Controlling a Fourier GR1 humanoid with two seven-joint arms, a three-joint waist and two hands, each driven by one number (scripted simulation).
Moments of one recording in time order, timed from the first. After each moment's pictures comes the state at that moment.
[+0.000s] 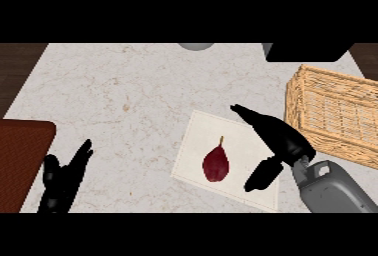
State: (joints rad) left arm 0.12 0.32 -0.14 -1.42 0.19 0.12 0.19; right arm -0.39 -0.42 0.47 -1.65 0.23 0.29 0.60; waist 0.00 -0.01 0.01
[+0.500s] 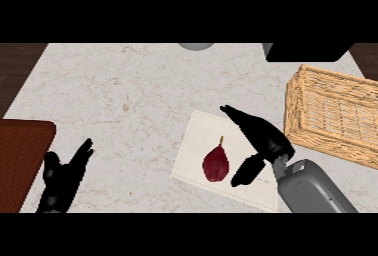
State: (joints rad) left arm 0.11 0.30 -0.11 -1.41 0.17 0.09 0.22; right arm -0.38 -0.29 0.46 -1.53 0.37 0.27 0.53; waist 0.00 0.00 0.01
